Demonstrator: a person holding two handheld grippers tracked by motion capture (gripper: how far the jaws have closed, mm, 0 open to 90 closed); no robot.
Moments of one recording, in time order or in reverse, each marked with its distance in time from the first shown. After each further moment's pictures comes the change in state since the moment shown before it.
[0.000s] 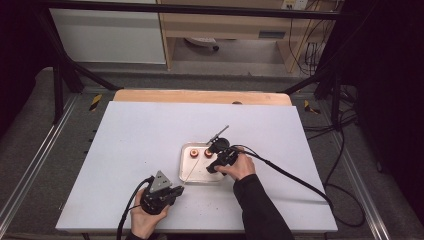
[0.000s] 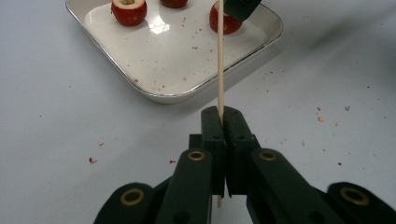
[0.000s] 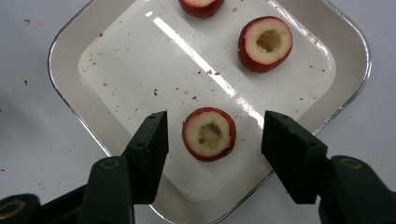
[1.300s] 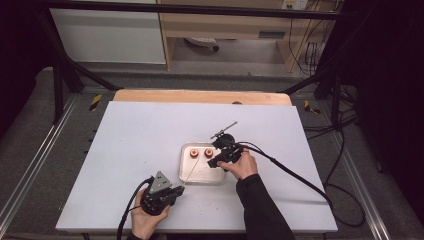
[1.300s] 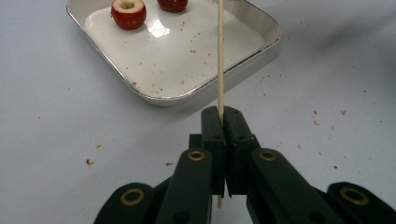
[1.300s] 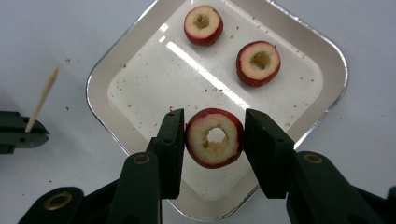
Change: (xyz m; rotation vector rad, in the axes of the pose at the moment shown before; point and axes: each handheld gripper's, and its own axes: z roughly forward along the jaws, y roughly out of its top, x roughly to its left) left arm -0.003 0.000 0.000 -0.020 0.001 -0.006; right arm -0.004 -0.003 -0.024 -0.107 0.055 0.101
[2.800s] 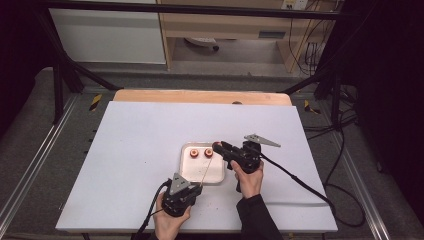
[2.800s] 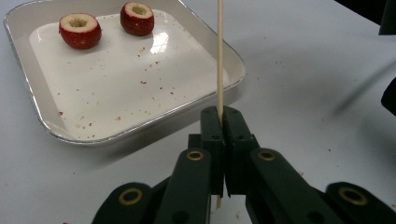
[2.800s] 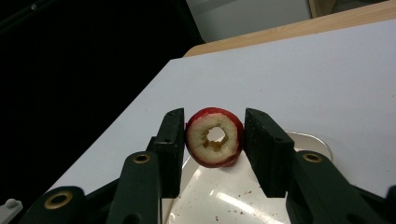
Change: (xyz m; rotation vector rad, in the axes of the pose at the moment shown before) left arm -0.042 0.016 0.031 -0.078 0.014 -0.129; right arm -0.008 -0.055 -0.026 -0.735 0.175 0.326
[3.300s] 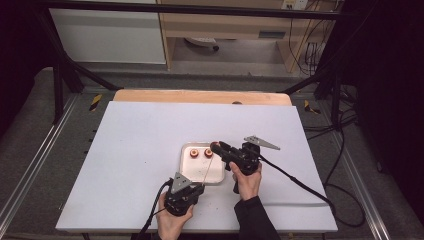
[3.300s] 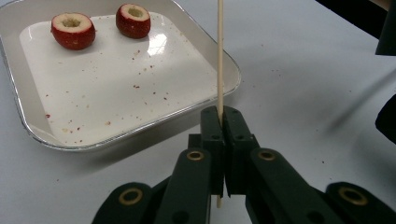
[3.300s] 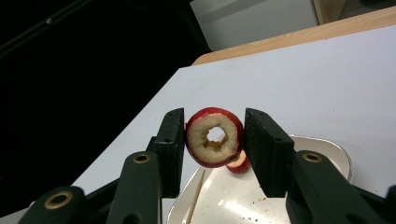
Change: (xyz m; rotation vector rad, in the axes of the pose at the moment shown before) left arm -0.002 0.001 0.003 -0.009 -0.002 -0.034; right arm 0.004 -0.004 0.000 -0.037 0.030 0.014
